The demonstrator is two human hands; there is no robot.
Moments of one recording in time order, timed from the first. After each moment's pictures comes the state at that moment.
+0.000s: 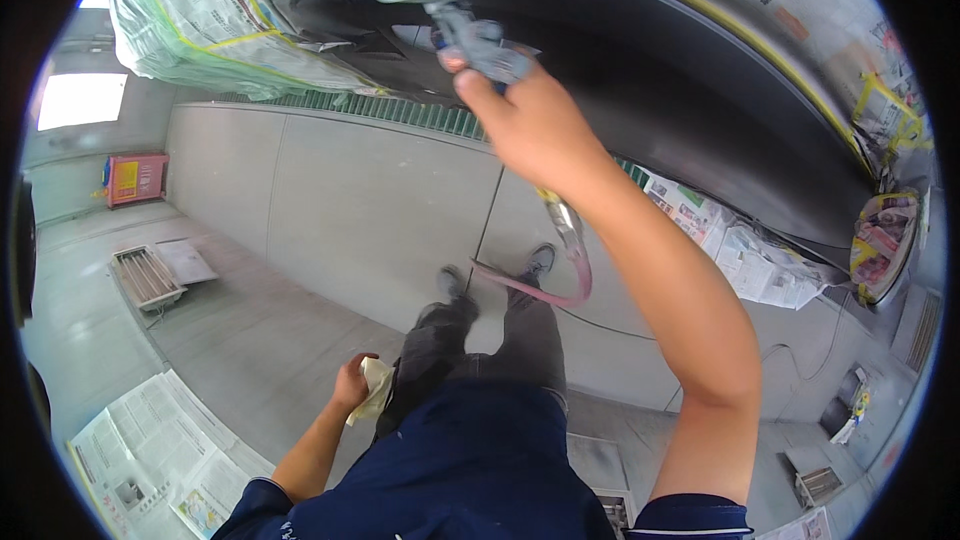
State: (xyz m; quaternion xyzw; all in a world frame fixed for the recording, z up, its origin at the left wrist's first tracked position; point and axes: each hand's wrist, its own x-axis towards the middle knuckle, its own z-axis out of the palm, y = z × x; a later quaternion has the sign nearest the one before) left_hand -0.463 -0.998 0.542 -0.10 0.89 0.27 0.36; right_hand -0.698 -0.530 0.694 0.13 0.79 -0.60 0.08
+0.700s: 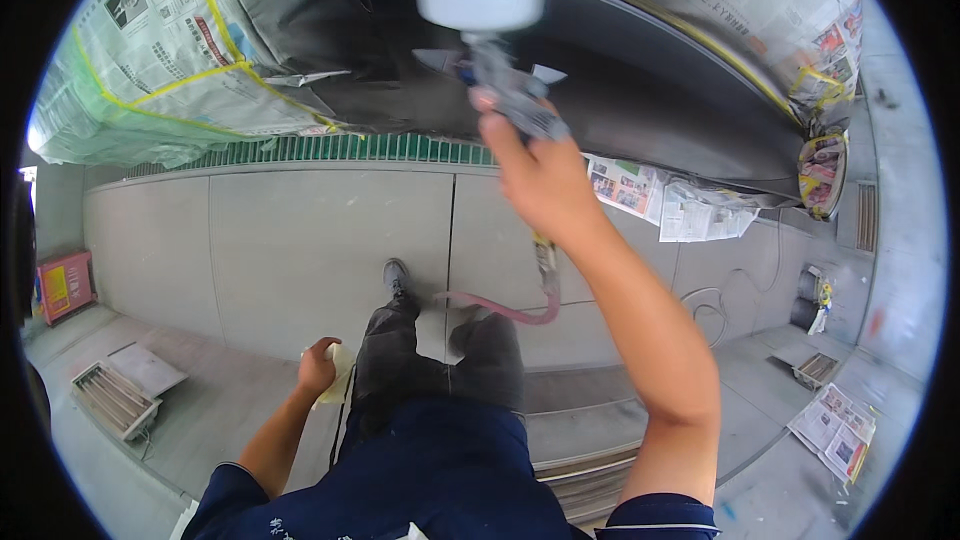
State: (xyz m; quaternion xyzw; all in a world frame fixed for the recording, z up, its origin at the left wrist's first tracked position) left_hand -0.678 -1.125 0.460 0.09 0.88 0.26 0.38; right_hand -0.732 -0.658 0.705 0.33 0.74 -0.58 -0.02
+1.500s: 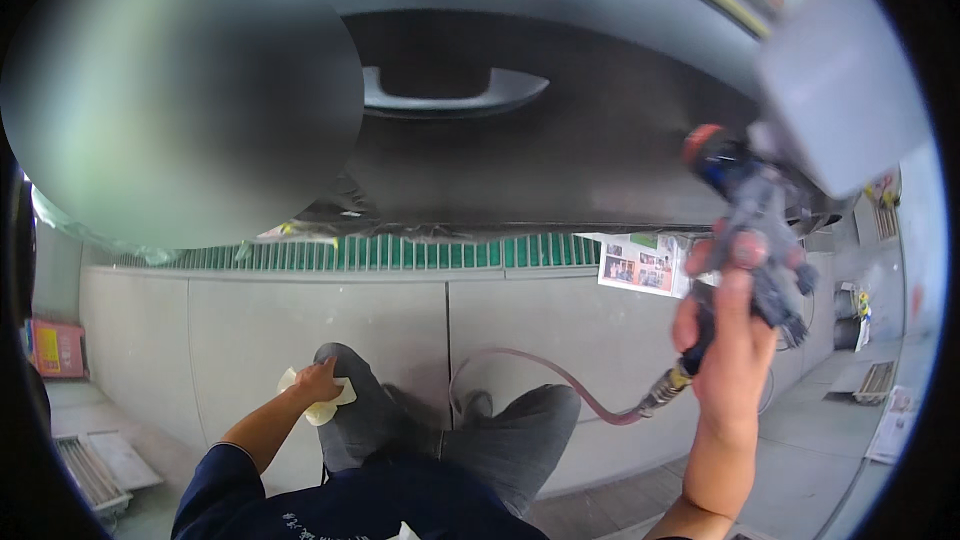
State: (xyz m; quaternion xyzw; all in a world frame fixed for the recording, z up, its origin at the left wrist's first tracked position) left_hand -0.817 -0.989 0.201 0.26 0.85 -0.10 0.44; right_hand -0.586 -0.583 0.581 0.31 0.68 -0.55 -0.38
